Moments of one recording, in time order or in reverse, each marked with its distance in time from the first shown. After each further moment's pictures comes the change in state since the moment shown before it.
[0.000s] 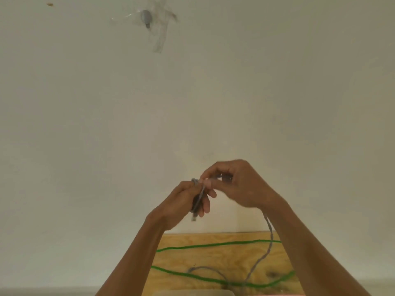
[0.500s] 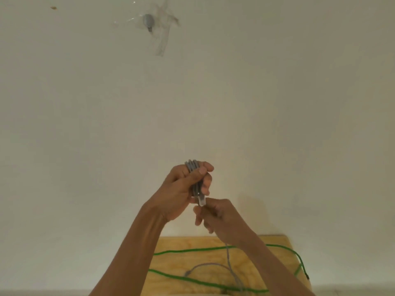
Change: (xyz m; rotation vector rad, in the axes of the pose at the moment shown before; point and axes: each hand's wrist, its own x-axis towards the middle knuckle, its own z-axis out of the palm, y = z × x) left_hand 0.006 0.028 -0.005 -0.391 -0.046 0.230; right_hand -0.032 0.037 0.075 0.453 -0.013 0.268
